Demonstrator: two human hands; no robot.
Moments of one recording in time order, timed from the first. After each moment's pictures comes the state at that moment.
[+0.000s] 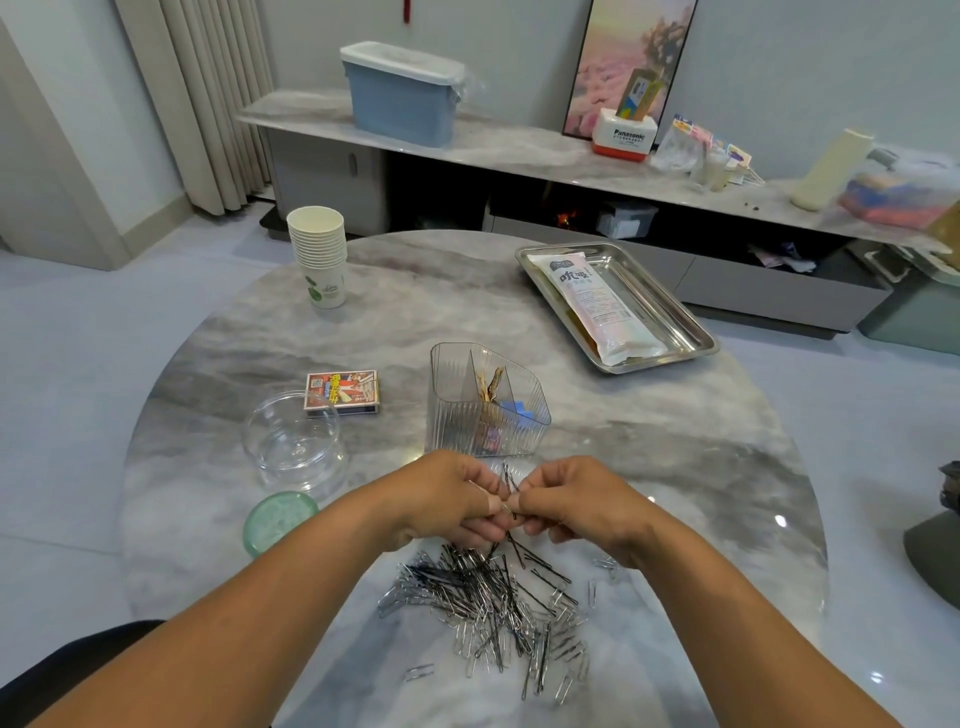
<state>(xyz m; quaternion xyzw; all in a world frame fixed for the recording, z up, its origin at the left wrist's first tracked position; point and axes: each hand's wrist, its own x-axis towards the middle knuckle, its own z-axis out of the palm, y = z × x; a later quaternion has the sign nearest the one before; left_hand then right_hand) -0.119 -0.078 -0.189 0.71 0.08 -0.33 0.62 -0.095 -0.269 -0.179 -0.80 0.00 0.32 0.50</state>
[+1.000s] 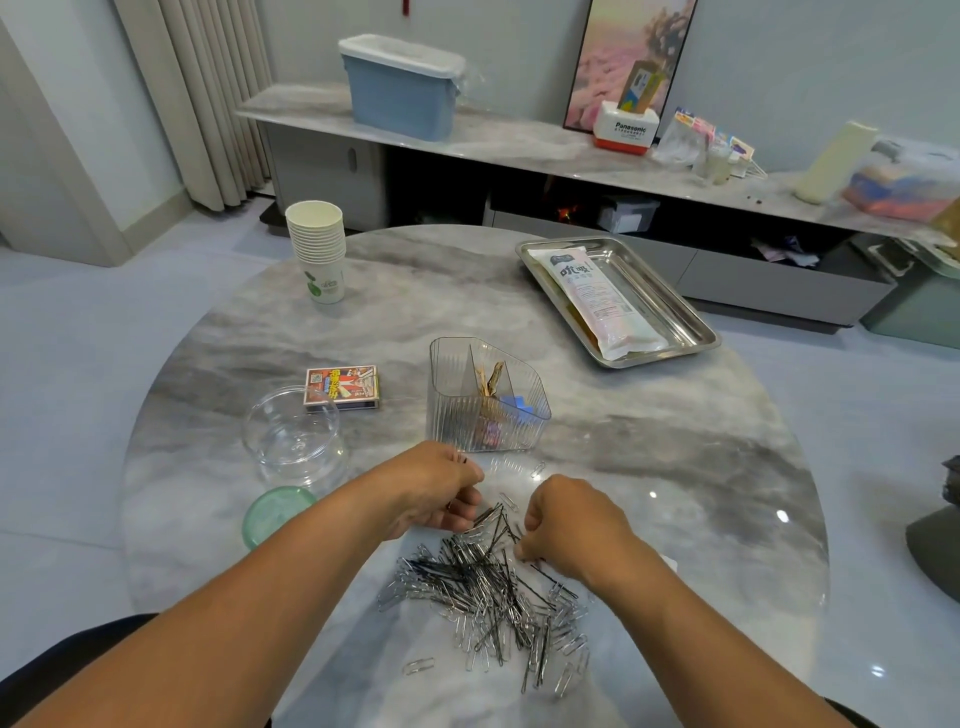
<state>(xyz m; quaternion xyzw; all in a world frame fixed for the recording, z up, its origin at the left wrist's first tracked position) -0.111 -0.076 -0.194 0.70 0.19 -0.29 0.62 -0.110 -0.251 -0.194 -0.97 -0.05 0.23 0.08</state>
